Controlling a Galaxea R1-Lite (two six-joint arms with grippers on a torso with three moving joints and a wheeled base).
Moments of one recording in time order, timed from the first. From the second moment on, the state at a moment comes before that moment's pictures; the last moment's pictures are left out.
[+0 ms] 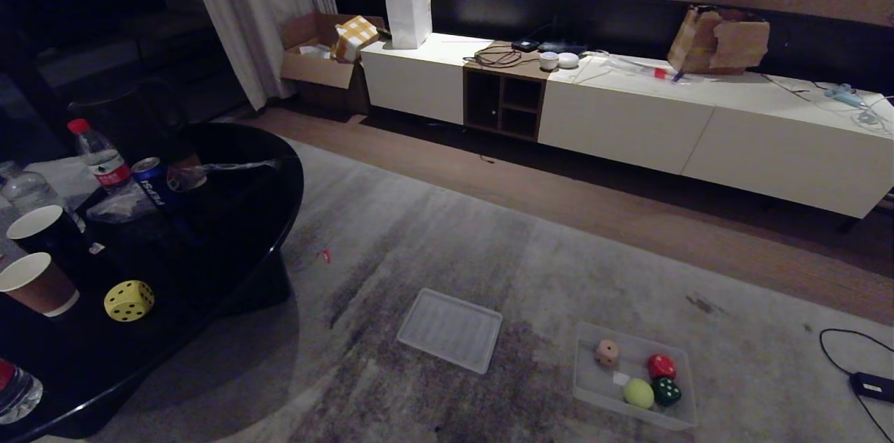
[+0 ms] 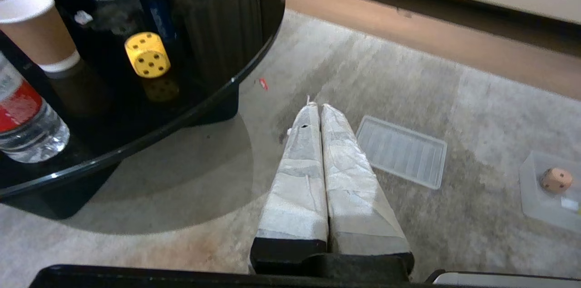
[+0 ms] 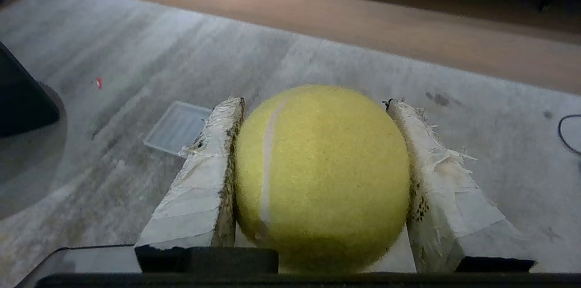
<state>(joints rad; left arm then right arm) 0.00 0.00 0.00 0.00 0.03 0.00 0.01 0.00 -0.03 0.08 -0.01 0.07</state>
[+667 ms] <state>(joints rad) 0.00 0.00 0.00 0.00 0.03 0.00 0.01 0.00 -0.03 0.08 -0.01 0.07</state>
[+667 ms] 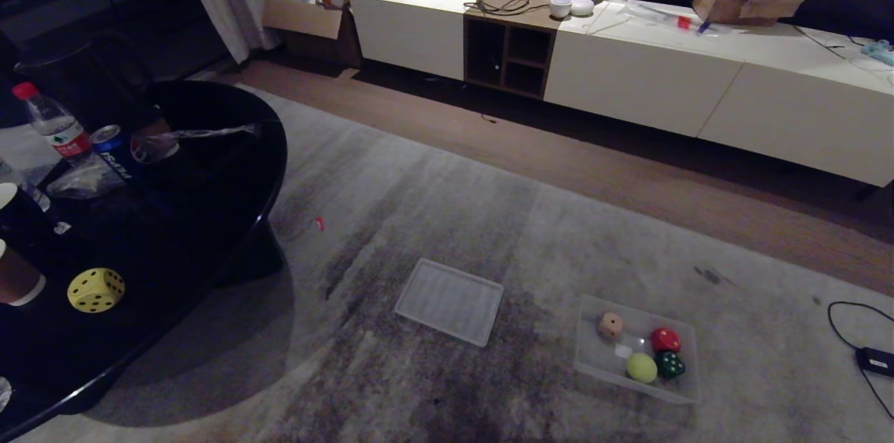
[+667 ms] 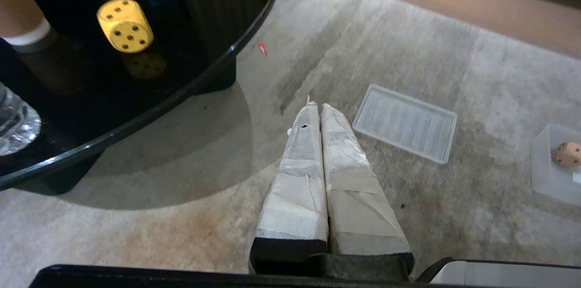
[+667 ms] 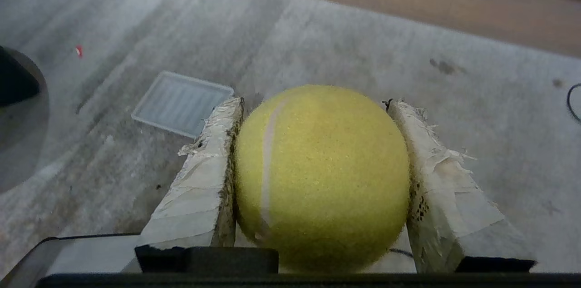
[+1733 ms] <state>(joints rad) 0.00 0.00 0.00 0.00 0.03 -0.01 0.01 0.00 -0.03 0.08 -0.01 0.07</state>
